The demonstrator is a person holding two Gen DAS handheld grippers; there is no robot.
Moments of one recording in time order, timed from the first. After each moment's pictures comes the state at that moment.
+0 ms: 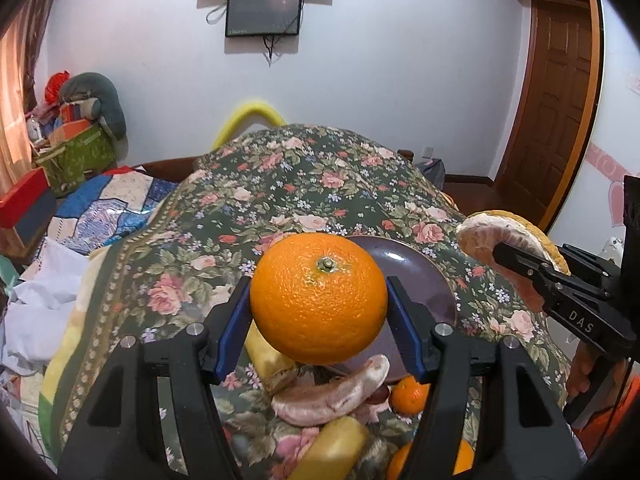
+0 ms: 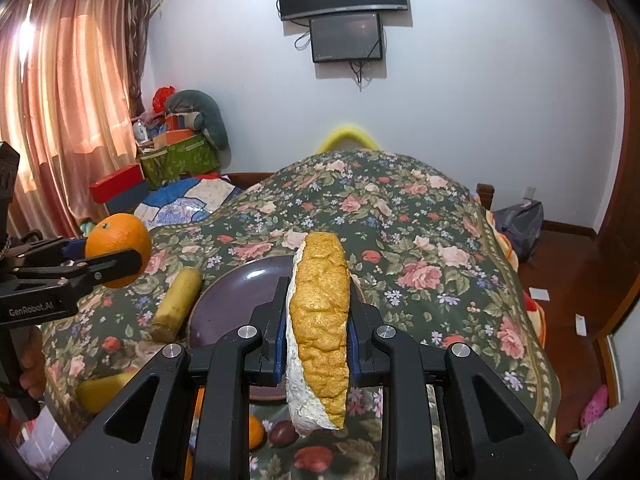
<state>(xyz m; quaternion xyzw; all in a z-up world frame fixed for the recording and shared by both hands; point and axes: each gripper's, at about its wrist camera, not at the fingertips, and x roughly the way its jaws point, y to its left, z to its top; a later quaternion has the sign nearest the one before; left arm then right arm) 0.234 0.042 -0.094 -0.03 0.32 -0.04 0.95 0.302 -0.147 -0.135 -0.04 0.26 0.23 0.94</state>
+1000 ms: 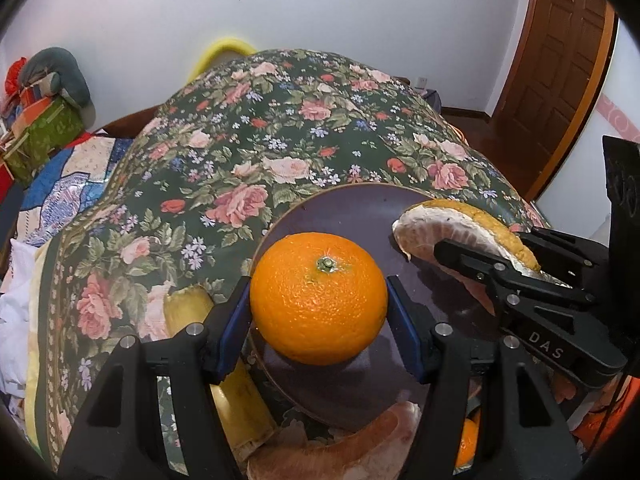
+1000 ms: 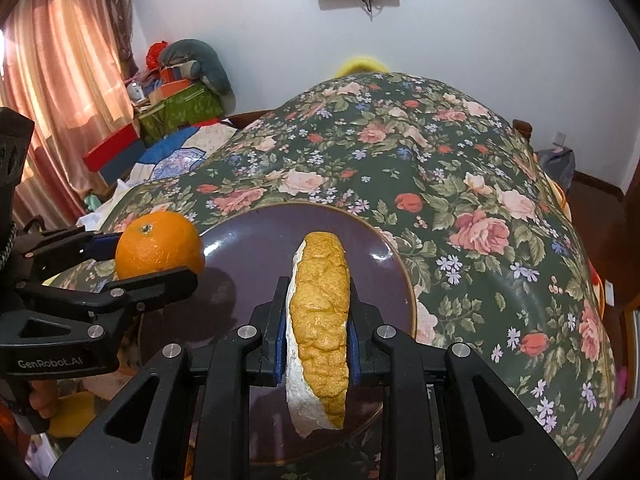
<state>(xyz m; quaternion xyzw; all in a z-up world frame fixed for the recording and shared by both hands) 0.329 0.021 -0.158 0.00 0.44 -0.07 0.90 0.379 -0.115 -0.193 -0.03 0.37 0.25 0.89</state>
